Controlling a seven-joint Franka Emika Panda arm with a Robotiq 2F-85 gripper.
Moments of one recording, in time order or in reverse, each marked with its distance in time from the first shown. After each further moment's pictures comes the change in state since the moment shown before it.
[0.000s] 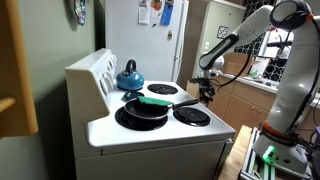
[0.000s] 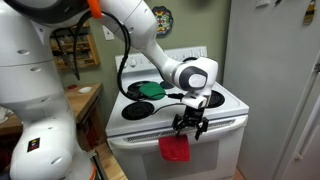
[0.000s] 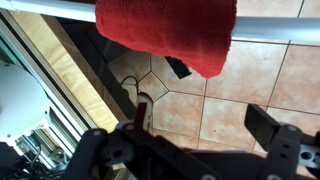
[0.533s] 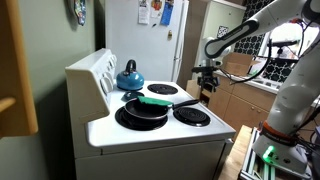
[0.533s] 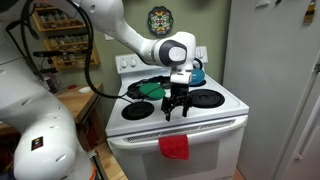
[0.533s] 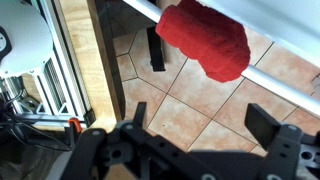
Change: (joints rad) arm 0.059 -0.280 0.078 -0.077 -0.054 -0.106 -0.272
